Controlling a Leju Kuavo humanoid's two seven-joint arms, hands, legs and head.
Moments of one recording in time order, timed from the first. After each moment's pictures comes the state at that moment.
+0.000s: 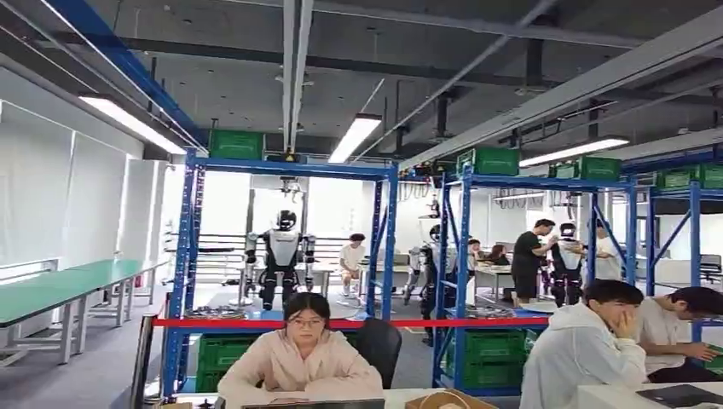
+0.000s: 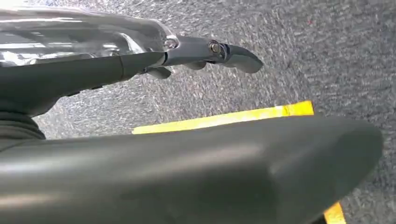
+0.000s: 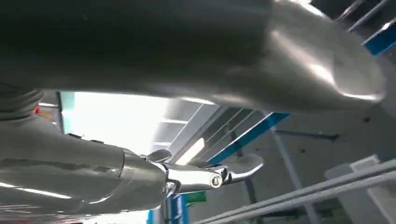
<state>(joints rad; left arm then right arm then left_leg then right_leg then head) -0.08 -0.02 1.27 -0.24 -1.27 -0.06 -0.32 -0.23 0.17 0.13 -1.83 -0.15 0.59 -0.67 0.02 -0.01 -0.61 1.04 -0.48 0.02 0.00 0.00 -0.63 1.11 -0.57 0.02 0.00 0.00</state>
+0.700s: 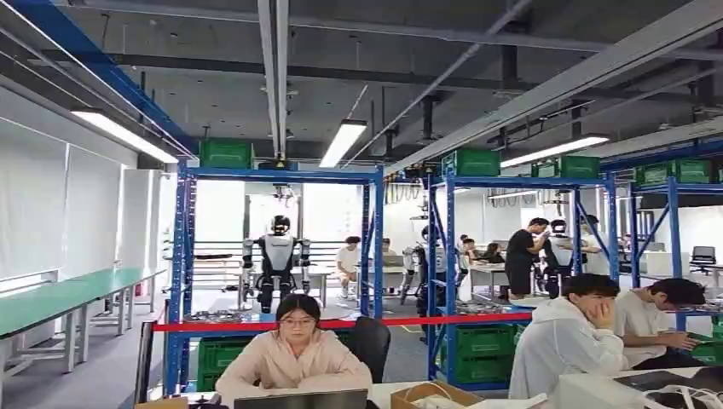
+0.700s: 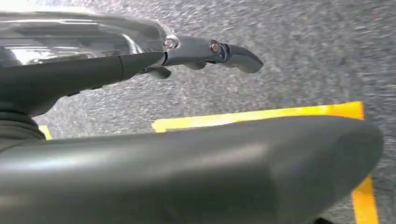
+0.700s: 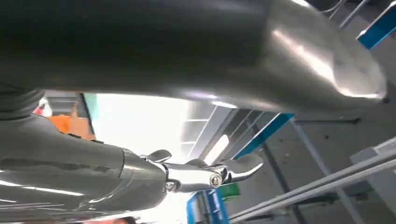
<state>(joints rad) -0.06 -0.03 1.31 -0.24 -1.24 -0.04 -0.32 0.02 0.19 0.13 -1.85 -0.15 0.63 -0.69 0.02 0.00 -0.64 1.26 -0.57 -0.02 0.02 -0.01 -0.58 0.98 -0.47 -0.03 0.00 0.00</state>
